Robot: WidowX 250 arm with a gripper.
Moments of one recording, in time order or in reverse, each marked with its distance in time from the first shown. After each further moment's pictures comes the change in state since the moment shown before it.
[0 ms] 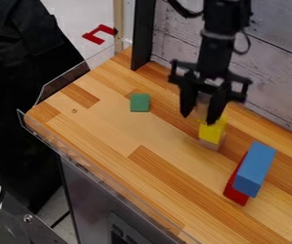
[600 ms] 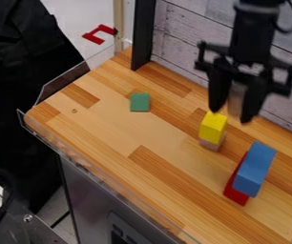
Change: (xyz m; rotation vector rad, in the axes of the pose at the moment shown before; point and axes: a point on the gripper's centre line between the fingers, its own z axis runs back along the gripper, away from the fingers) arm -0.054 -0.060 0.019 -0.033 0.001 -0.175
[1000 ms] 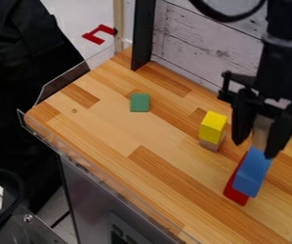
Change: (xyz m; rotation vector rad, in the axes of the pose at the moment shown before) arm -0.004 -0.024 -0.019 -0.016 0.018 -0.061
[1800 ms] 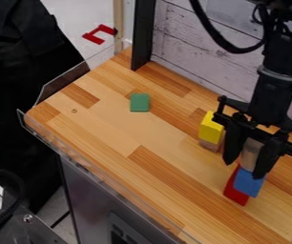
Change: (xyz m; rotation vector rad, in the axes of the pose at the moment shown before) arm 0.012 0.008 -0.029 0.052 0.064 0.015
